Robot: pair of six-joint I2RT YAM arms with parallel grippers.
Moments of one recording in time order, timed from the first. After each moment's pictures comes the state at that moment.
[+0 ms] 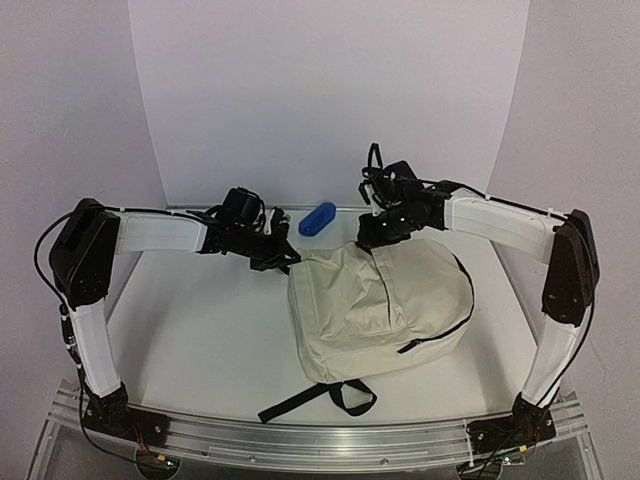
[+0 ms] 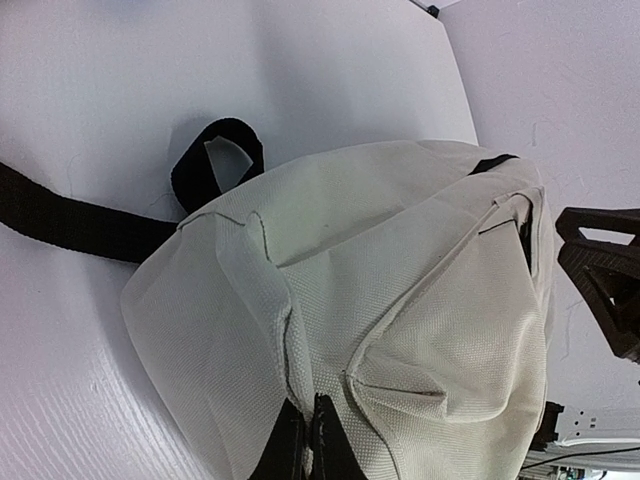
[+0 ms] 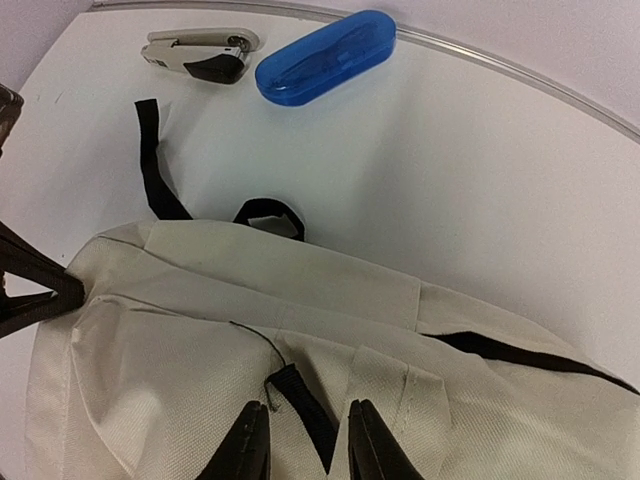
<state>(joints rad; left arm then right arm) -0.62 1.90 1.32 -0.12 0.45 -0.70 0.68 1.86 1.60 -0.57 0.10 0.26</state>
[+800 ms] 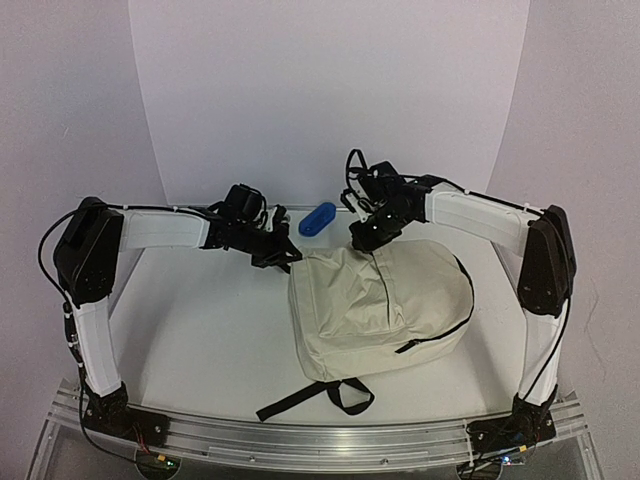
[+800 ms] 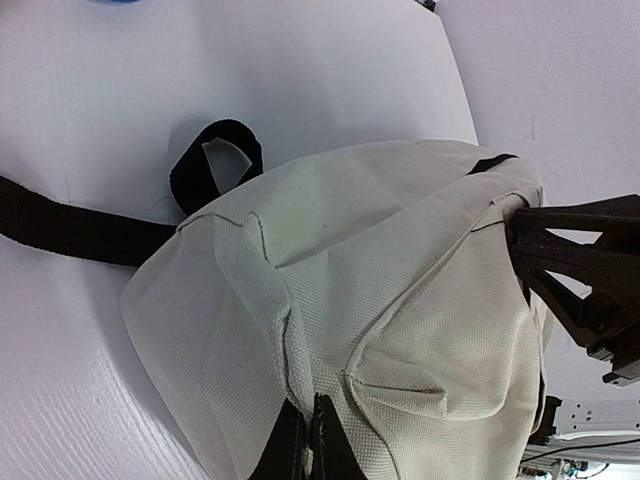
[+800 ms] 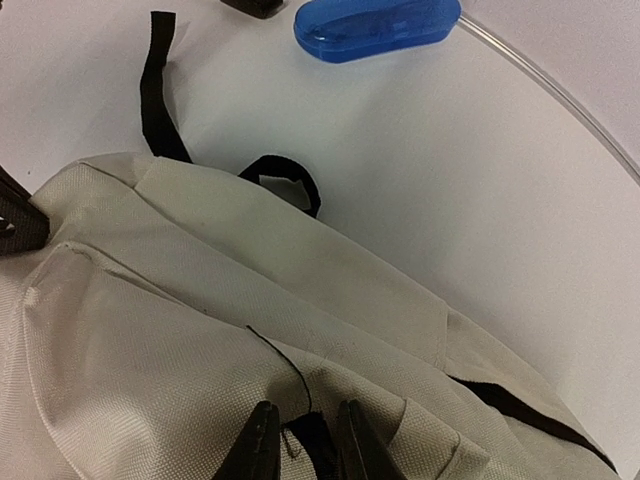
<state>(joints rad) -0.61 1.93 1.37 -0.16 0.48 -0.67 0.67 2.01 1.79 -0.73 0.07 0.02</state>
